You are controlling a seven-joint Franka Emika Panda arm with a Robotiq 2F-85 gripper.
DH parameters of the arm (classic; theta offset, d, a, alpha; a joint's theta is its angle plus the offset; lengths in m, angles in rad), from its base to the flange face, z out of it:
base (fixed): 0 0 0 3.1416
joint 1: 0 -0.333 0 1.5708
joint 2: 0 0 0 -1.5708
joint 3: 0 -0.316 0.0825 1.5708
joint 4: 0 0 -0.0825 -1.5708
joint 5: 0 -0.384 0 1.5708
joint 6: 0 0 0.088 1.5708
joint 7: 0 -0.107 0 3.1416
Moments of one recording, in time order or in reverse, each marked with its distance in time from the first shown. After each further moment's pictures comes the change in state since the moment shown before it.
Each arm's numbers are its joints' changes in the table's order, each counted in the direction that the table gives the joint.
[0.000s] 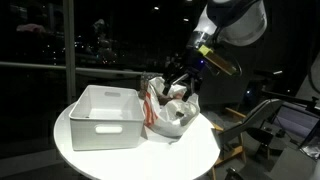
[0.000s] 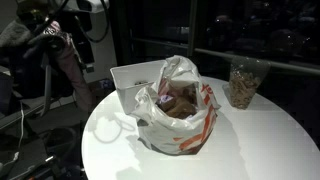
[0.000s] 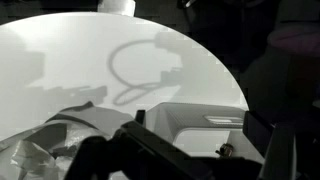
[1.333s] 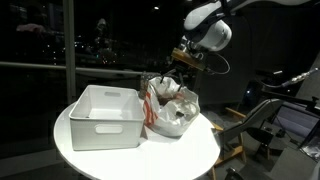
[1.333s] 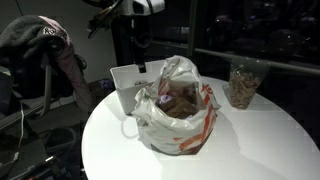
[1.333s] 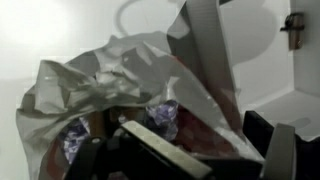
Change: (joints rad) arm 0.194 0.357 0.010 -0.285 0.206 -0.180 -0.471
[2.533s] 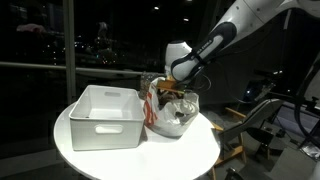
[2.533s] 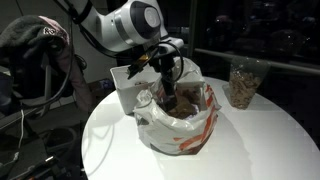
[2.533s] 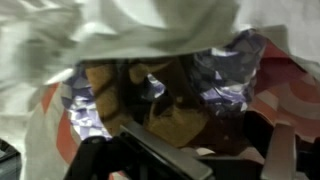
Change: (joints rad) arm -0.115 0.397 0.170 -0.199 0.646 -0.115 -0.598
